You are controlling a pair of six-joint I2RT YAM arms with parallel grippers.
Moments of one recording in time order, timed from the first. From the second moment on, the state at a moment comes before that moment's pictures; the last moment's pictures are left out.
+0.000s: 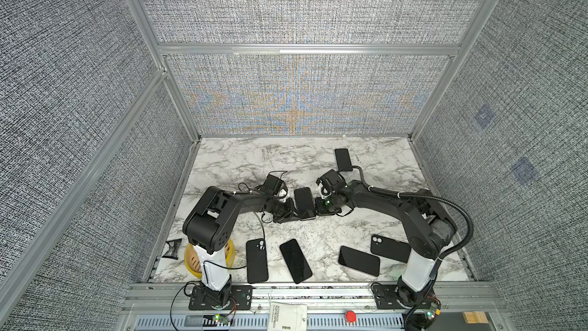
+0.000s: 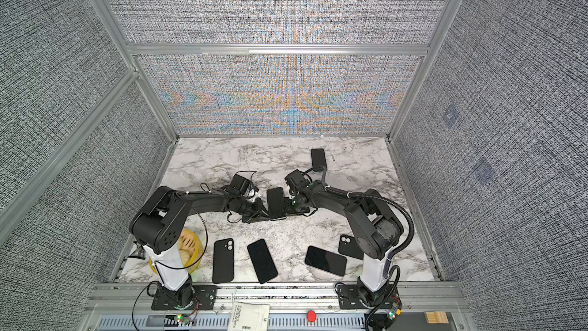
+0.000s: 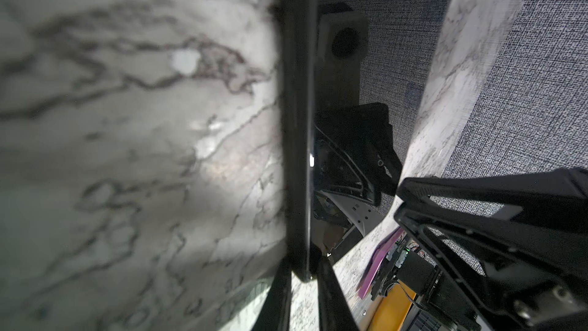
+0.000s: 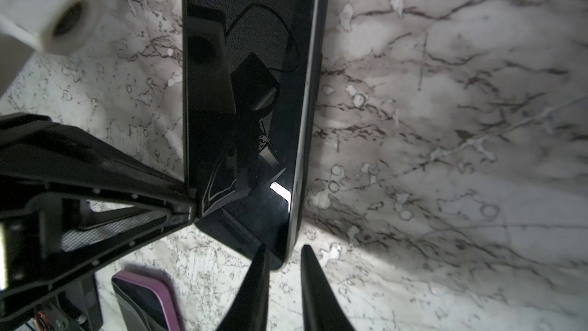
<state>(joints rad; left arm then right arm) -0.51 1.85 0.90 -0.20 0.71 -0.73 0.65 1.82 1.12 -0.48 -0.25 0.46</state>
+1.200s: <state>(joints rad) -0.51 1.85 0.89 -0.19 0.72 -0.74 0.65 1.85 1.10 -0.36 -0.24 0.49</state>
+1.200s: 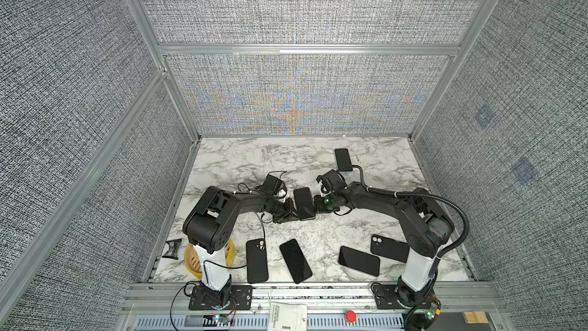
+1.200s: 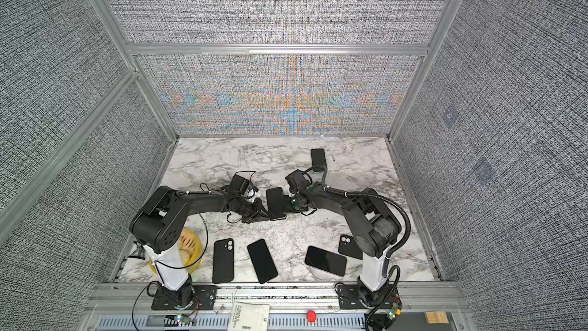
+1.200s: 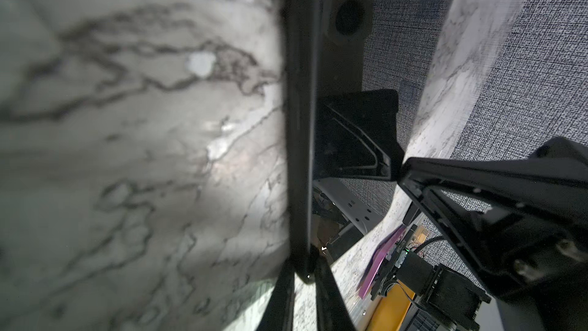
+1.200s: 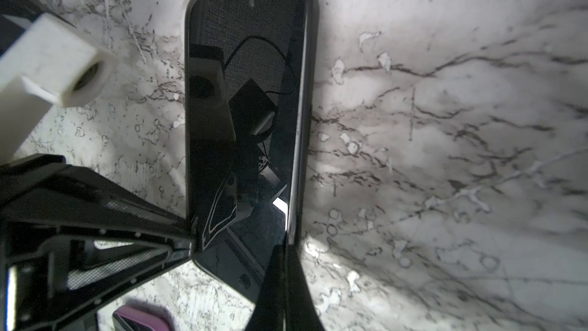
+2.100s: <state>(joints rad) -0.52 1.78 0.85 -0.15 0.68 -0.78 0.69 1.79 1.12 -0.52 -0.16 0.59</state>
